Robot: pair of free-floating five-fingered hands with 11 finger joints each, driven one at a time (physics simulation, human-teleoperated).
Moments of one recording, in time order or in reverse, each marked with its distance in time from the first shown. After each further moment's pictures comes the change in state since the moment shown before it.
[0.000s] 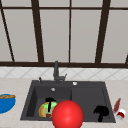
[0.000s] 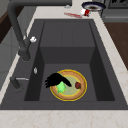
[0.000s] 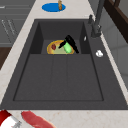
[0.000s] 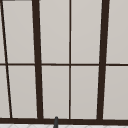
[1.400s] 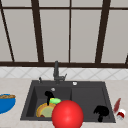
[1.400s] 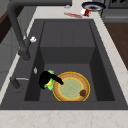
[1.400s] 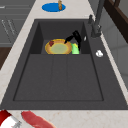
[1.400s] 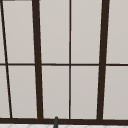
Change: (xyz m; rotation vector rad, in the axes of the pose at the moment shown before) left hand -0.014 0.074 0.011 0.033 0.052 0.176; right hand 0.000 0.000 0.000 0.000 0.000 0.000
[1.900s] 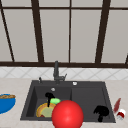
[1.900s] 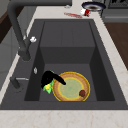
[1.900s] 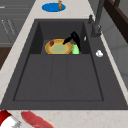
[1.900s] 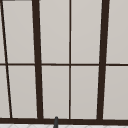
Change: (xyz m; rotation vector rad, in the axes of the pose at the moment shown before) left hand 0.002 -0.018 -0.008 -0.035 0.013 -0.049; right hand 0.000 0.000 0.000 0.000 0.000 0.000
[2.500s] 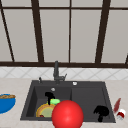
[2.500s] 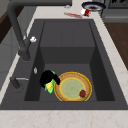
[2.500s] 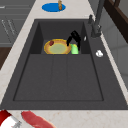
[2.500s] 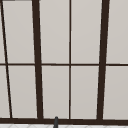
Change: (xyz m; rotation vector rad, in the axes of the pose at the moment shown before) left hand 0.005 0.004 0.003 -0.035 -0.032 -0.083; right hand 0.000 0.000 0.000 0.000 0.000 0.000
